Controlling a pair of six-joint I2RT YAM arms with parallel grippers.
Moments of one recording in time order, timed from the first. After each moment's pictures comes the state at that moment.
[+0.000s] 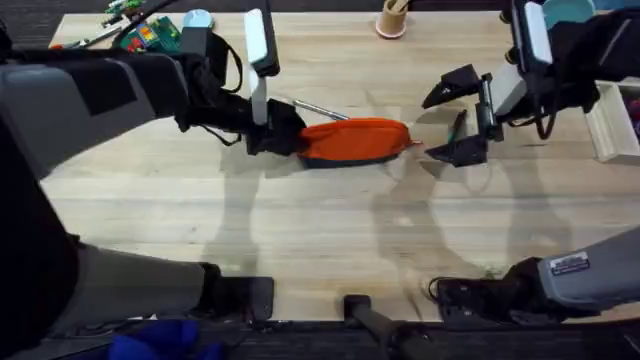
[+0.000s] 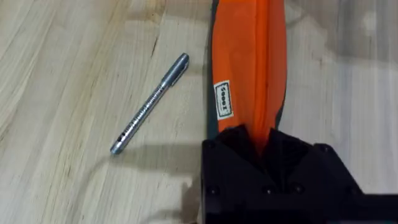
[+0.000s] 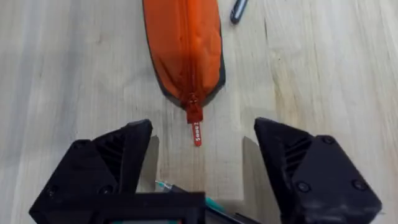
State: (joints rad) left arm -0.04 1.58 0.89 -0.61 0.85 1.20; right arm -0.18 1.77 1.11 -0.94 -0.86 -1.76
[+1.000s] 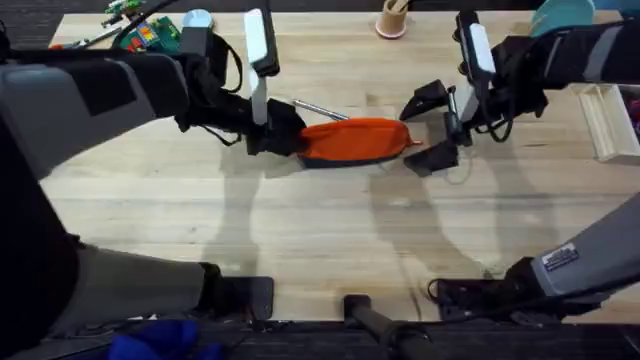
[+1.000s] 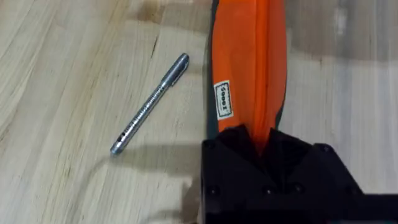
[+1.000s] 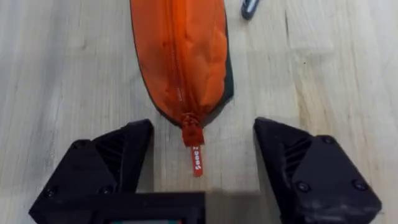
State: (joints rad) left arm -0.04 1.58 0.89 -0.61 0.85 1.20; right arm -0.07 1.91 1.10 -0.78 -0.84 -1.62
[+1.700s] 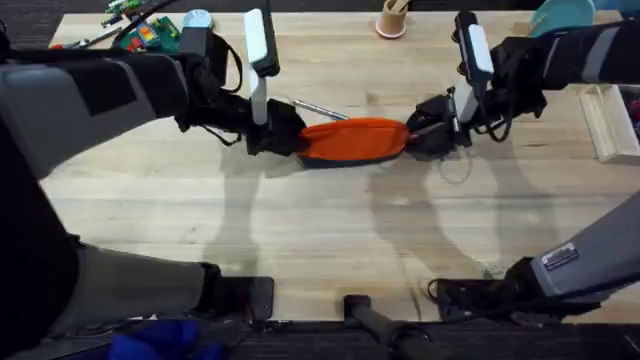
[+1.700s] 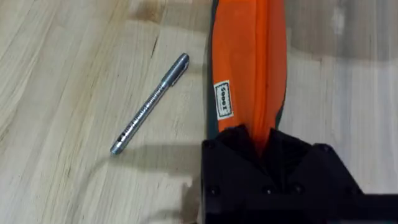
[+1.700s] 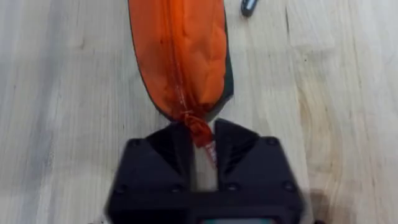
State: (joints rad) left arm -0.04 1.58 0.89 -0.61 0.85 1.20; right arm -0.07 1.91 1.10 -0.77 -0.83 -1.61
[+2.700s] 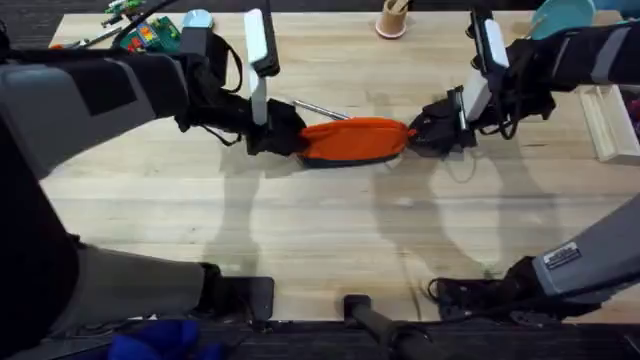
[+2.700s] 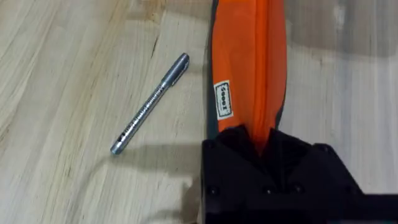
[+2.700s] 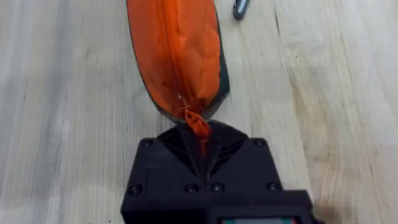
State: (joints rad) left arm -0.04 1.58 0.89 -0.61 0.85 1.20; right arm -0.11 1.91 1.10 -0.80 -0.89 -1.61
